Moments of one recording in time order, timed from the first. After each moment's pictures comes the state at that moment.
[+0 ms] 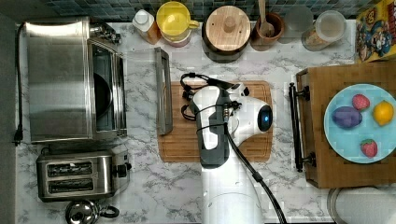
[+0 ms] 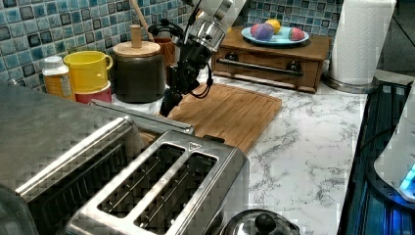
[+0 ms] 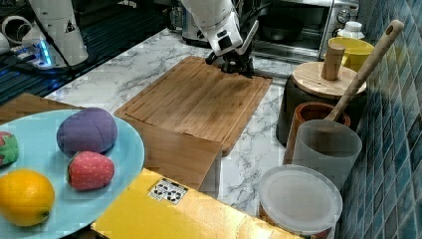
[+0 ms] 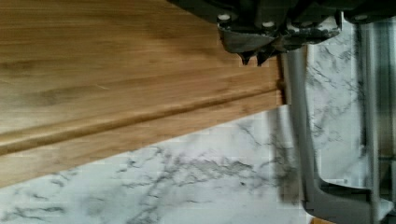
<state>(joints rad) -0.09 0.38 0.05 -2.19 1.16 0.92 -1.58</state>
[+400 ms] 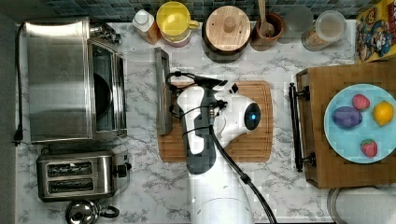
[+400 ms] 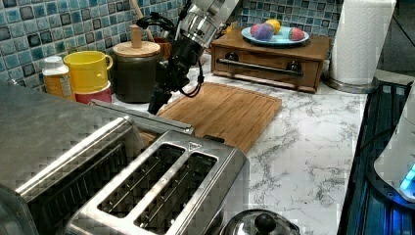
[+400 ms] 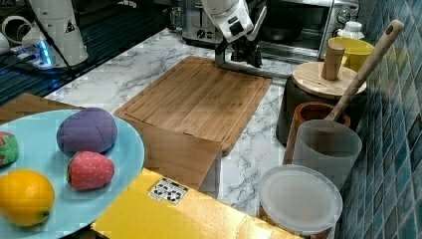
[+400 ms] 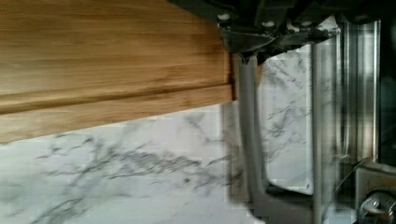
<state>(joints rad) -0.09 0.36 0.13 -2.19 1.15 0.95 -1.58</state>
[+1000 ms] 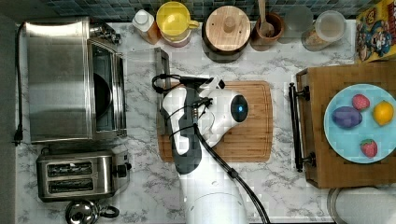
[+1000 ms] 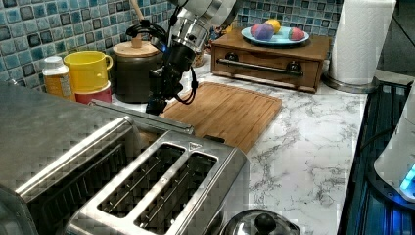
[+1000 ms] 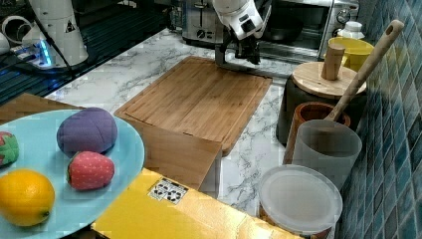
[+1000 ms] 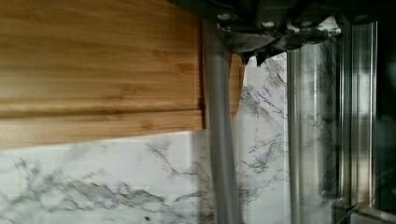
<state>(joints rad) -0.09 0.38 0.17 -2.16 1.04 0.93 -1.50</state>
